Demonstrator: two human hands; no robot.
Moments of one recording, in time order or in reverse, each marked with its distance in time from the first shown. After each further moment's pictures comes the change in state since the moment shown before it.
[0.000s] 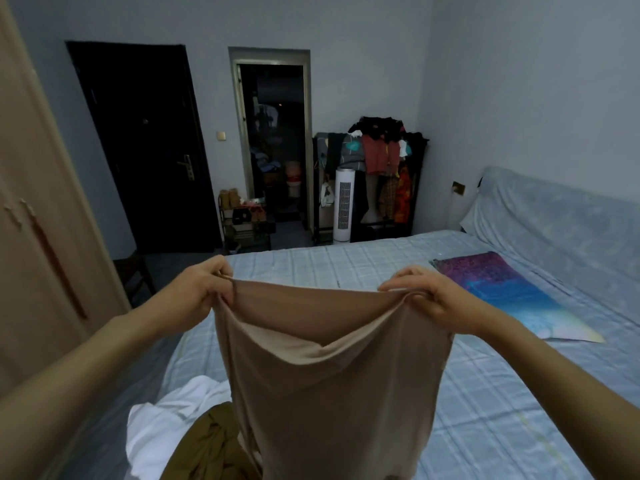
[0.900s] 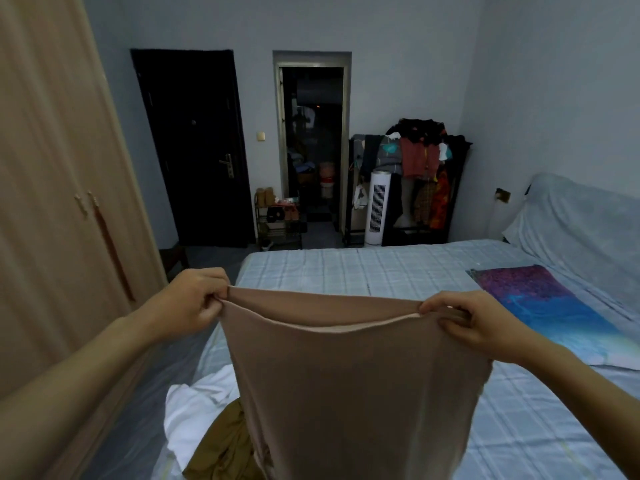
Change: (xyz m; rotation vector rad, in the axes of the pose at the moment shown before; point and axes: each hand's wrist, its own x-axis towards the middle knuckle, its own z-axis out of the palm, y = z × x) left_hand -0.058 -0.017 -0.028 0.083 0.065 -0.050; right_hand -0.005 -0.013 0.014 -0.023 0.040 -0.056
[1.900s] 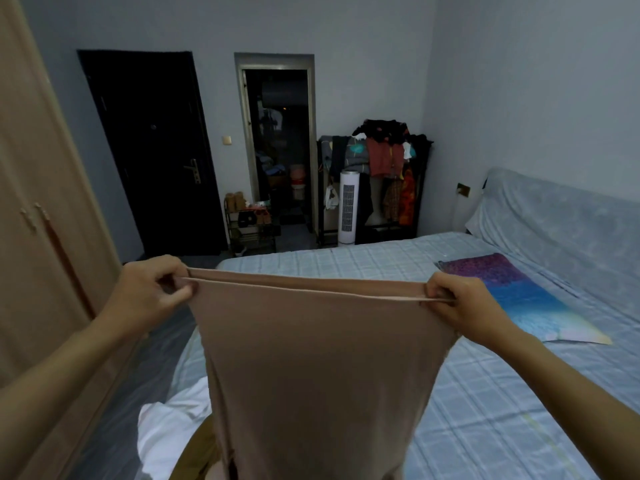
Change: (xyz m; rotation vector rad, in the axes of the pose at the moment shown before) left_hand 0.014 0.008 -0.009 -0.050 0.317 -0.187; right_hand -0.019 0.017 -0.009 -0.209 0.338 0.129
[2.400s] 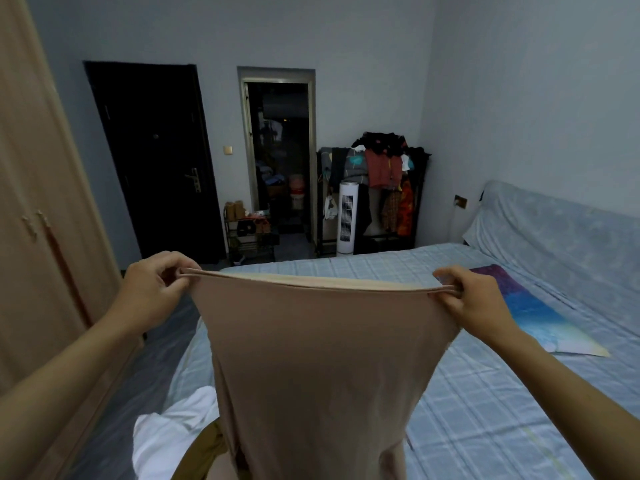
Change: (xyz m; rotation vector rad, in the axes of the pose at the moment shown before) left_hand 0.012 -0.003 -0.002 -0.143 0.029 -0.174; right_hand 0.011 -0.006 -0.009 -0.043 0.172 0.227
